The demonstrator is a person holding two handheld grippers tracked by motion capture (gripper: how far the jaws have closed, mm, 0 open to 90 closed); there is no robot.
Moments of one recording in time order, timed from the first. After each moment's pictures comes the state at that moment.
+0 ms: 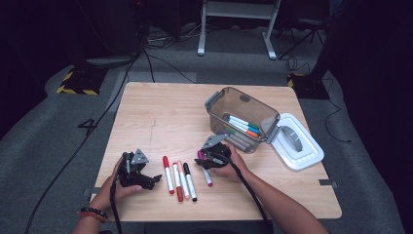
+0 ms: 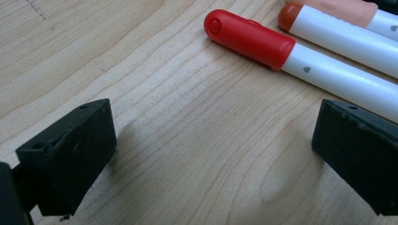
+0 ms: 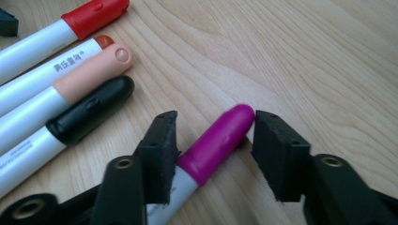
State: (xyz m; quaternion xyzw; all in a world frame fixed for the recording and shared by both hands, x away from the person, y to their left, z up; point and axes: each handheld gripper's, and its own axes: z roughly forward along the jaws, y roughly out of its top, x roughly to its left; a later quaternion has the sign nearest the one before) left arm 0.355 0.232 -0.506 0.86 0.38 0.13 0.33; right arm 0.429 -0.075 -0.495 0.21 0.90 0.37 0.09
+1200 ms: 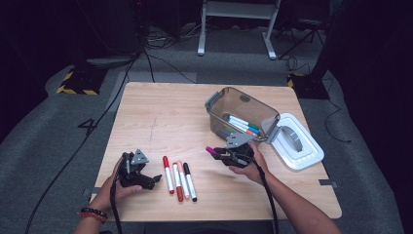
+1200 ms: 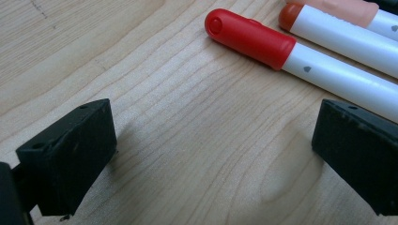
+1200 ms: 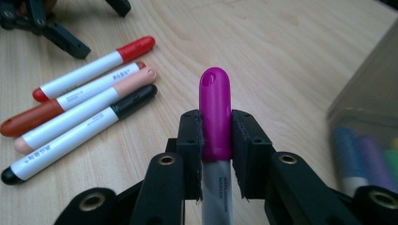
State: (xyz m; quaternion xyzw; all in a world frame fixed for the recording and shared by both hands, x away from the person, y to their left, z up) left arm 0.354 0.232 -0.506 0.86 0.38 0.13 0.33; right arm 0.404 -0.135 -0.442 0.18 0.88 0.42 0.12
